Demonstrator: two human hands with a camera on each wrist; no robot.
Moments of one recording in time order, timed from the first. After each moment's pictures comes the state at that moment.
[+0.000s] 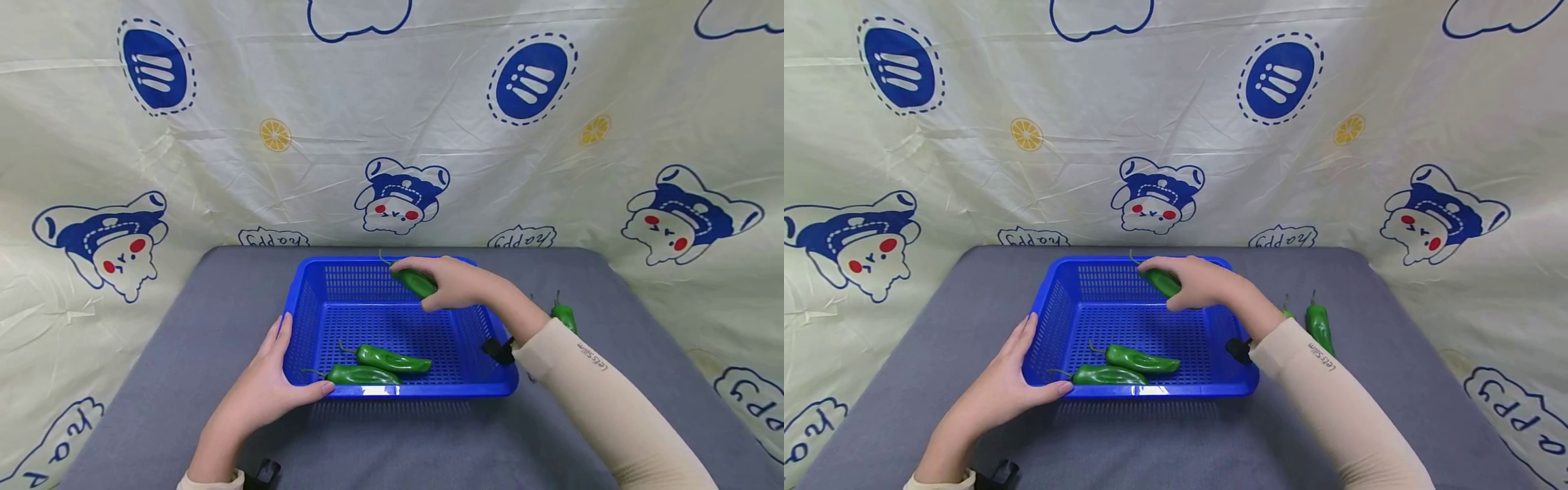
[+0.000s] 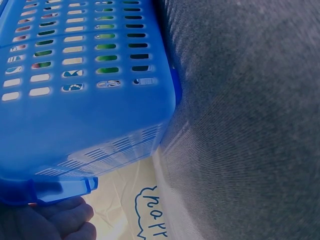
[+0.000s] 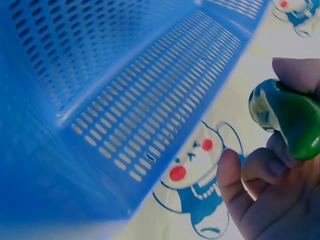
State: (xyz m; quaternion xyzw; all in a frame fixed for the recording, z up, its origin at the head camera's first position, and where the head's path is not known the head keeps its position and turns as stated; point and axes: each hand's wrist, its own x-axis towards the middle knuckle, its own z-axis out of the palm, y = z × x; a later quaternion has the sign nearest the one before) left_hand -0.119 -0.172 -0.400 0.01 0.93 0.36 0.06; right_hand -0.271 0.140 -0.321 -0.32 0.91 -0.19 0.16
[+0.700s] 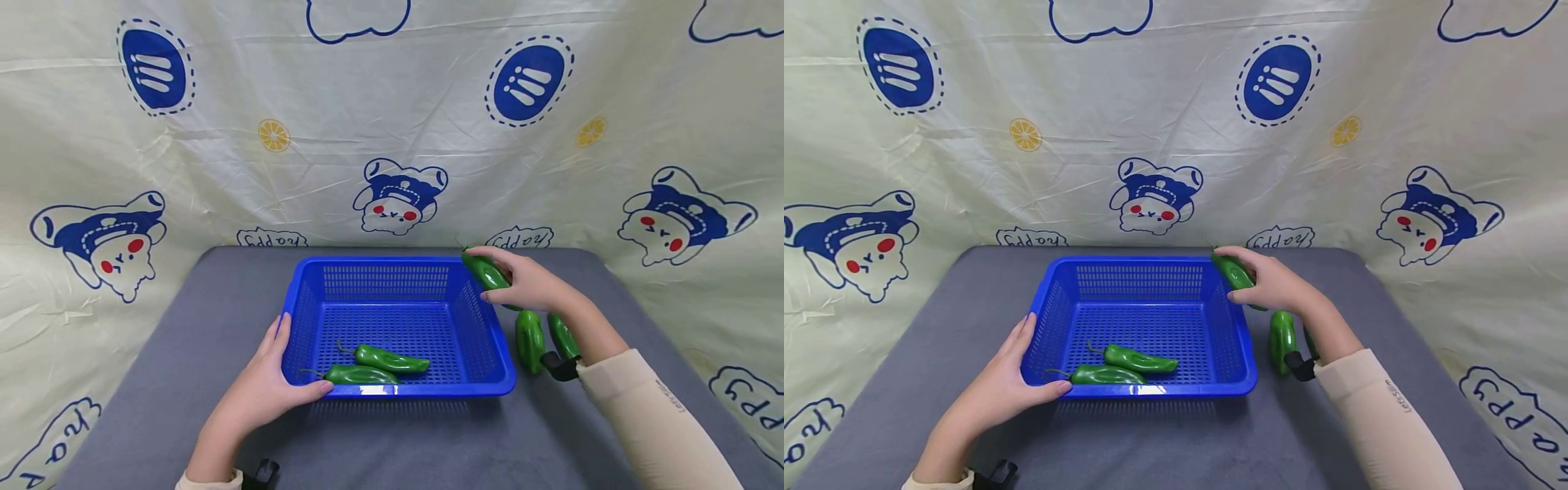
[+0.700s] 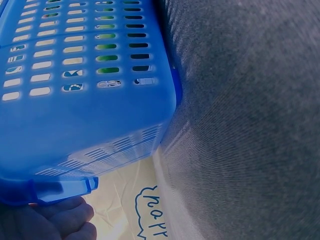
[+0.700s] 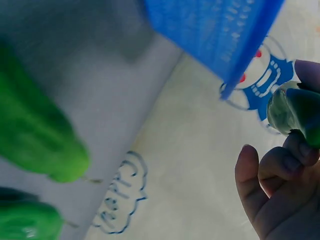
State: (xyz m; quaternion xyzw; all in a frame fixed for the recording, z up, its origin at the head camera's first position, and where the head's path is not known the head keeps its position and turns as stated) left_hand -0.118 -0.173 -0.400 0.02 0.93 0.36 0.06; right_hand -0.261 0.252 -0.325 -0.22 0.93 -0.29 0.09
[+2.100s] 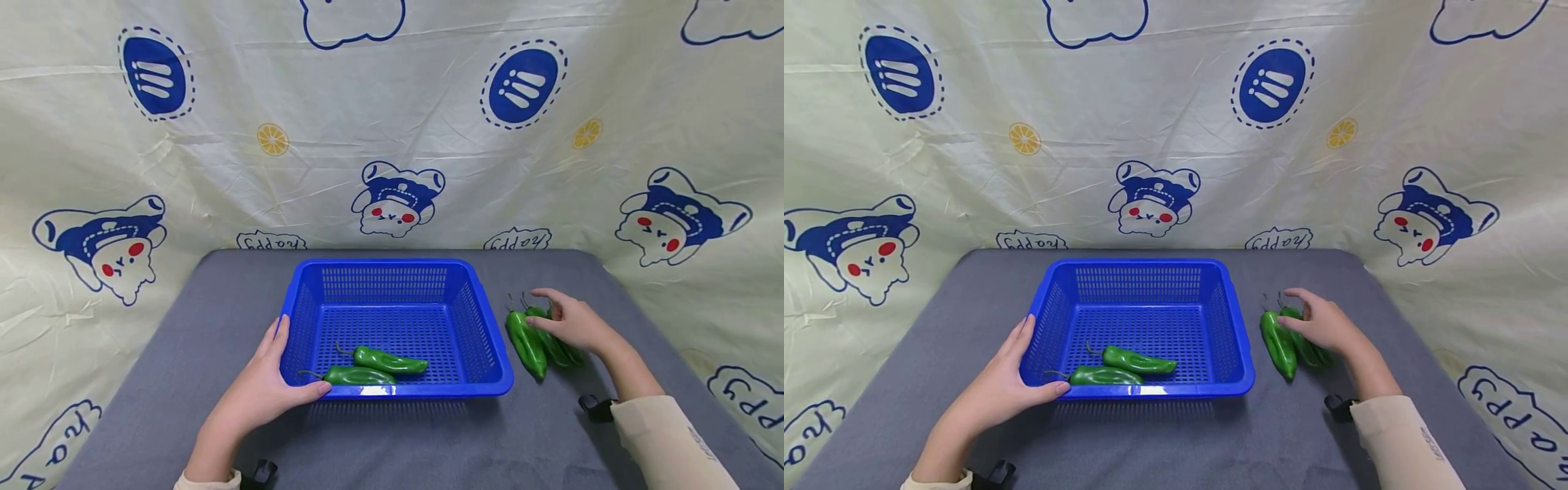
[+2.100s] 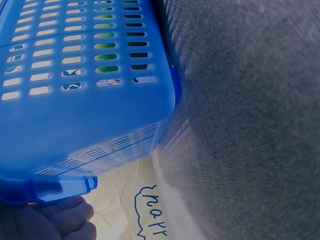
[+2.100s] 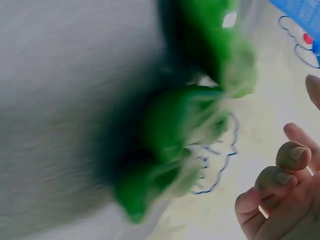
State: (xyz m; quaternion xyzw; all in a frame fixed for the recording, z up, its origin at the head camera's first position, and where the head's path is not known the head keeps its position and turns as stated) left_hand -0.117 -0.171 -0.398 0.02 0.93 0.36 0.06; right_hand -0.245 0.349 -0.399 -0.12 0.97 -0.22 0.04
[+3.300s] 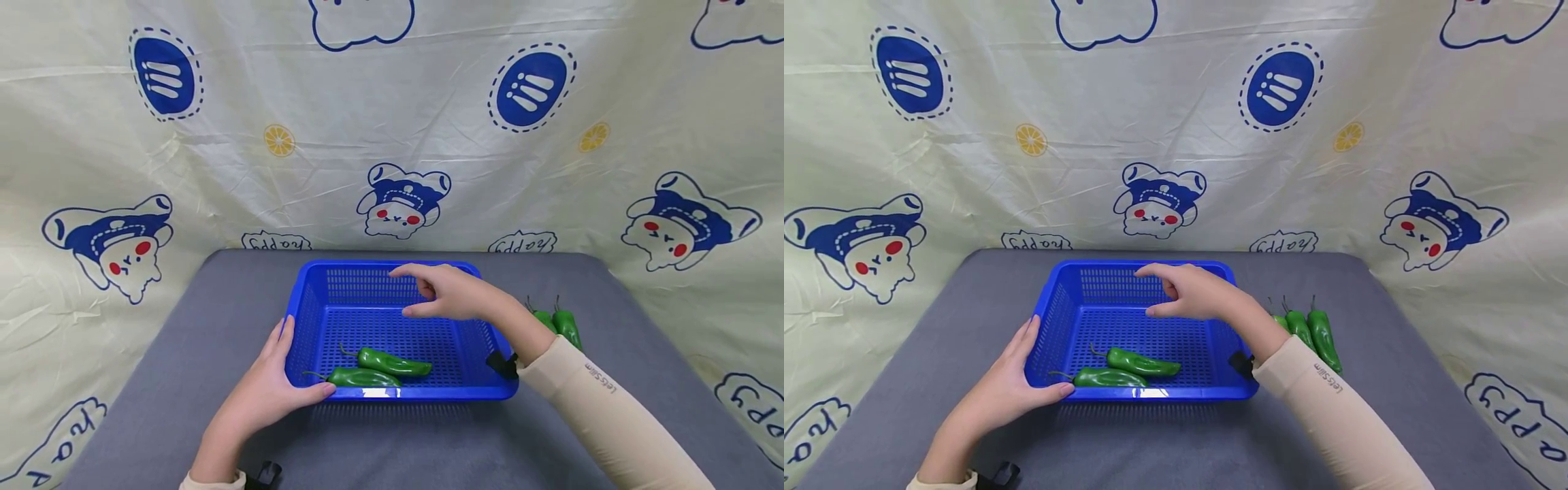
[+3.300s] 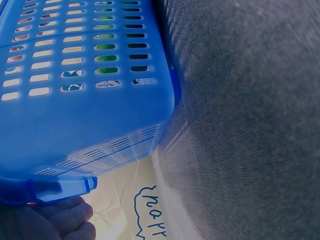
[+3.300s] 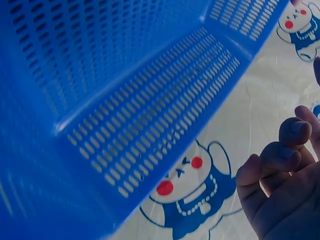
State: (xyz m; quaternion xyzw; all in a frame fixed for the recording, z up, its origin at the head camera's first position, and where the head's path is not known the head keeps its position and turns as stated) left_hand -0.118 -0.173 -0.402 0.02 0.93 0.37 0.05; right_hand -0.248 0.138 -0.312 -0.36 0.91 -0.21 0.10
